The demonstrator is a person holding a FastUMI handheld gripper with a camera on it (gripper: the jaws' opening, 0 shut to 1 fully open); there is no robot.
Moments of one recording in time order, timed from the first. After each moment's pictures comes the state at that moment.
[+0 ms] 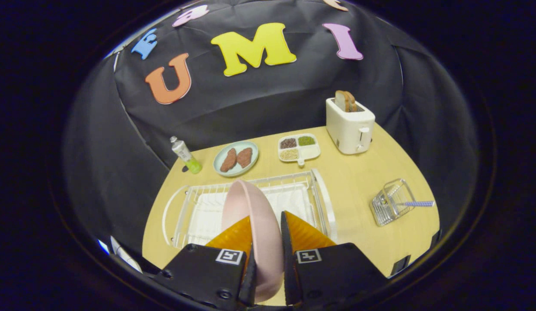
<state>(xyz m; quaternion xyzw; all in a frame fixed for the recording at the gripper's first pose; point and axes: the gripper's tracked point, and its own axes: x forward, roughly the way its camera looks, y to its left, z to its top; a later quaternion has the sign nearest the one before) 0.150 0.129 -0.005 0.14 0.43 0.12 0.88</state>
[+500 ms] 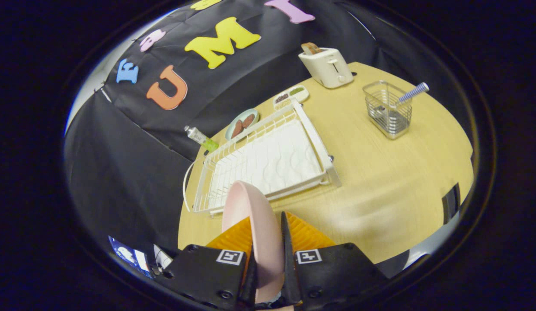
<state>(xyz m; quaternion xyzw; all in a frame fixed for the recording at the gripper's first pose) 0.025 0.105 -0.103 0.30 0.48 0.16 0.81</state>
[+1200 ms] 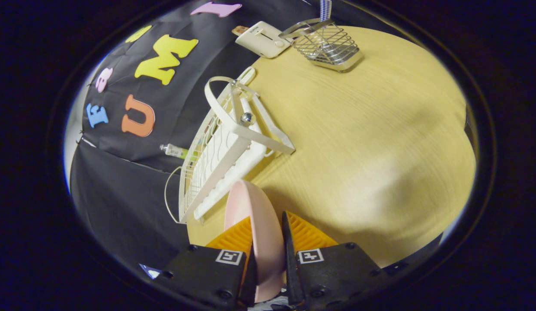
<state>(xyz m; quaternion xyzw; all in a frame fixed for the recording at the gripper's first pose) 0.034 0.095 -0.173 0.42 0.50 0.13 0.74</state>
